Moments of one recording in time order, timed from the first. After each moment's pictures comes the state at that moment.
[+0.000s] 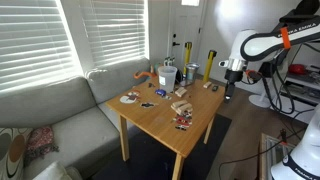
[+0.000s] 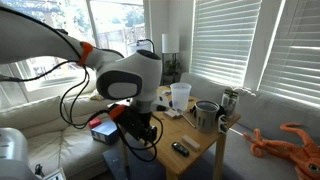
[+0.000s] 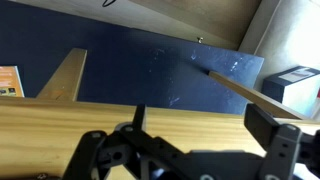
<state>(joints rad) -0.01 -0.46 -0.36 -2.57 0.06 2.03 -0.48</state>
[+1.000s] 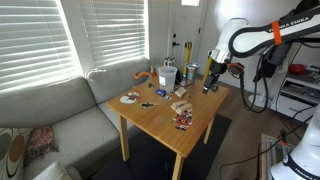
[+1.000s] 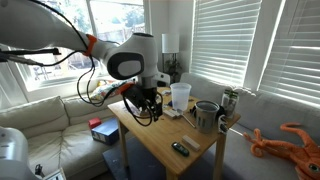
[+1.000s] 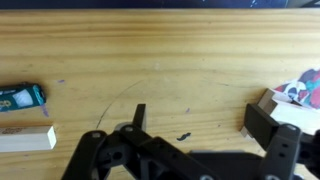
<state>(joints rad) -0.02 -0.36 -0.16 -2.42 0.09 2.17 -0.12</state>
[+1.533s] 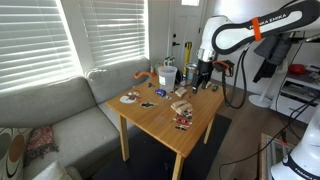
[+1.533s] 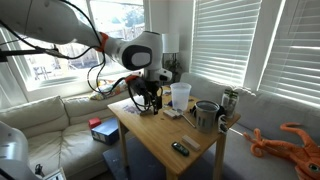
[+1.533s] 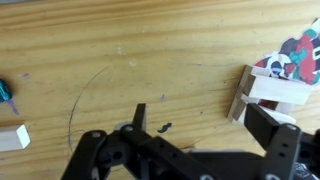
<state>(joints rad) -0.02 -0.20 -0.08 -2.23 0.09 2.05 0.08</state>
